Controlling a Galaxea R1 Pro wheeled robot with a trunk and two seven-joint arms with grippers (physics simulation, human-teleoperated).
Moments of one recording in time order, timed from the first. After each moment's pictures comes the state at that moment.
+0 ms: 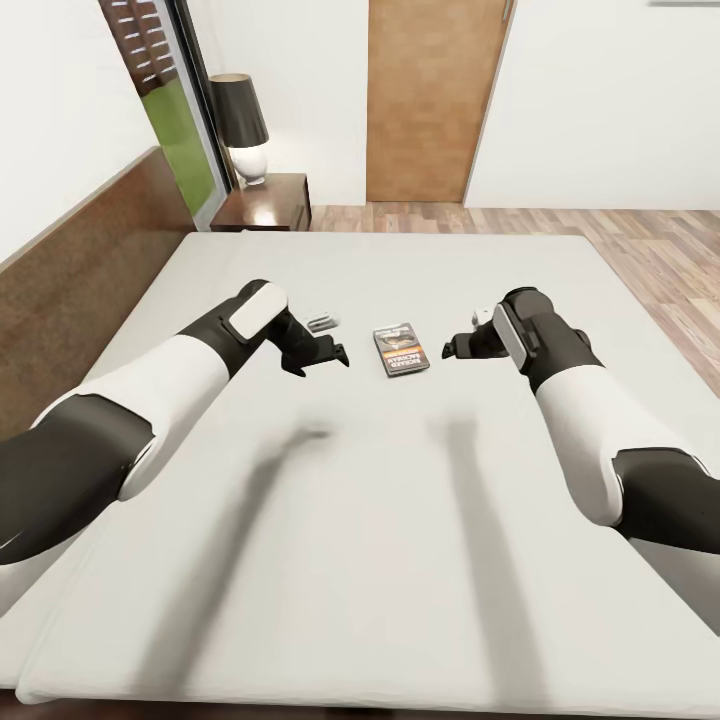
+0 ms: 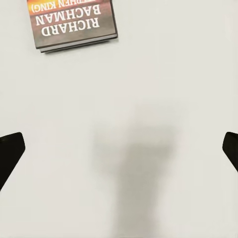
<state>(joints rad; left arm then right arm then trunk) -1.59 -0.10 -0.57 -0.33 1.18 1.05 0.36 -1.45 -0.02 0.05 -0.56 0.01 1.04 0.11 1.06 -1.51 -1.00</state>
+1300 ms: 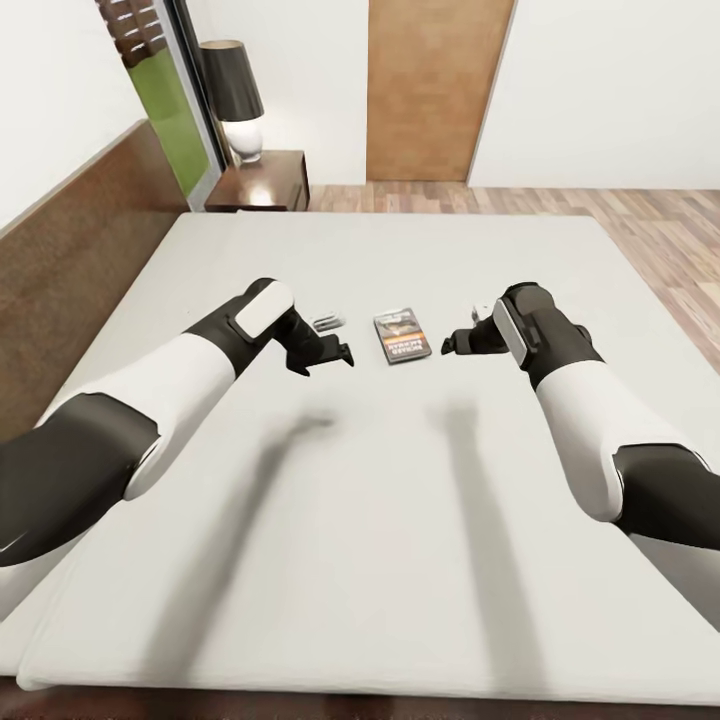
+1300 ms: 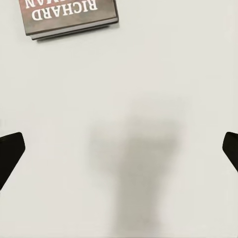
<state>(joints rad) -1.60 -0.12 -0.57 -0.33 1.19 1.05 0.39 -1.46 -0.01 0.05 -0.56 0.01 1.04 0.11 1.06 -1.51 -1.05</state>
